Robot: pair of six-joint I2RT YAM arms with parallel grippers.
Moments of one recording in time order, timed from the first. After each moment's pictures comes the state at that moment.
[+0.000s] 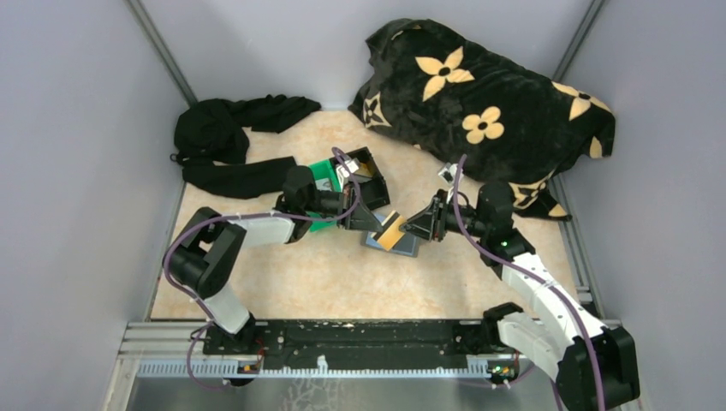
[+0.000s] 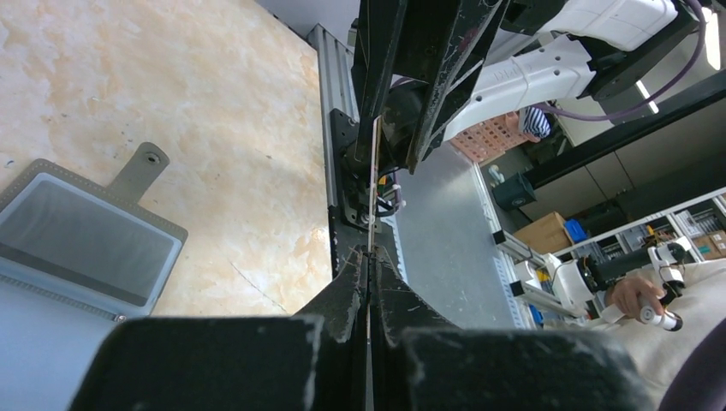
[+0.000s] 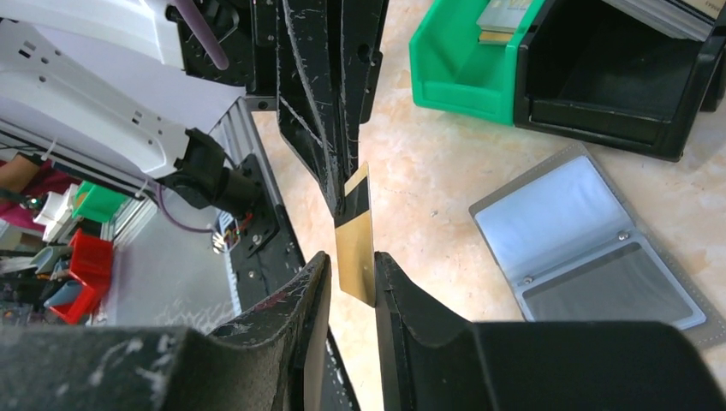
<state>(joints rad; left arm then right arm) -0.58 1.69 0.77 0.97 1.18 -0.82 0.32 0.91 0.54 0.14 -0.88 0.45</state>
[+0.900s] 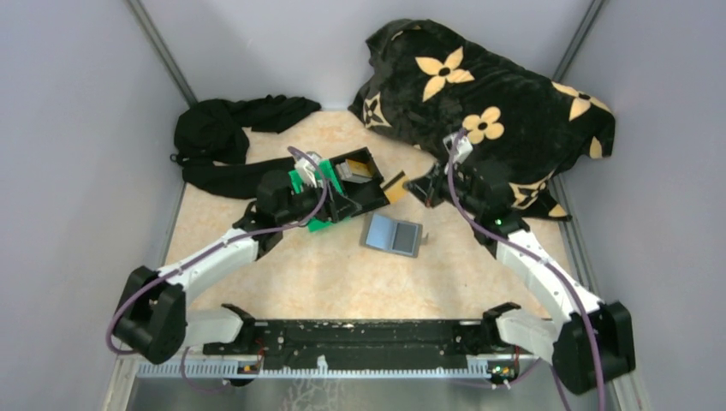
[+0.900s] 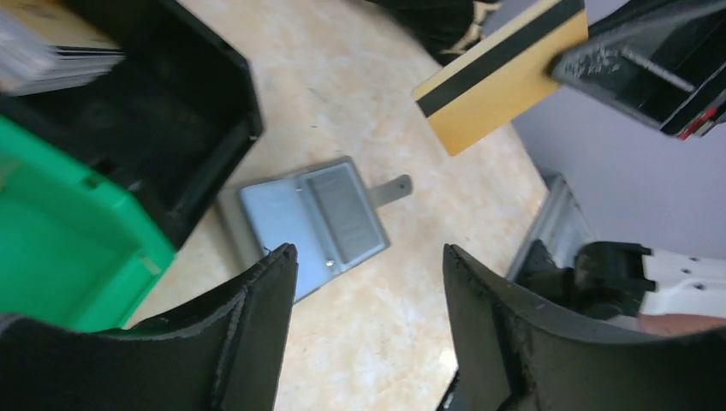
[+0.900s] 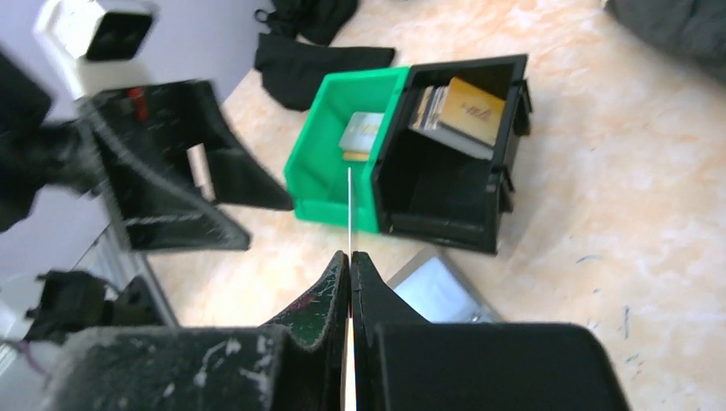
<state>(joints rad) -0.54 1.31 0.70 0.35 0.52 -0.57 0.33 1.02 0.68 0.17 -0.56 0.41</state>
